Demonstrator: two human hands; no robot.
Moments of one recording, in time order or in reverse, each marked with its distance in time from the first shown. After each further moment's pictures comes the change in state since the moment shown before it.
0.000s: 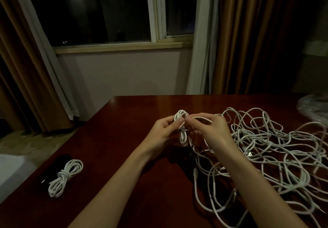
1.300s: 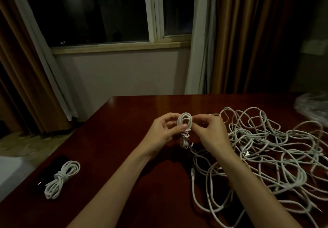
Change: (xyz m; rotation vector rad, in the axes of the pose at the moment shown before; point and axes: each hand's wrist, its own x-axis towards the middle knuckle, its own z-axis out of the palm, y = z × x) left_hand 0.000 0.004 0.005 0.097 0.097 0.035; right_hand 0.006 0.013 -0.005 -0.324 0.055 -0.075
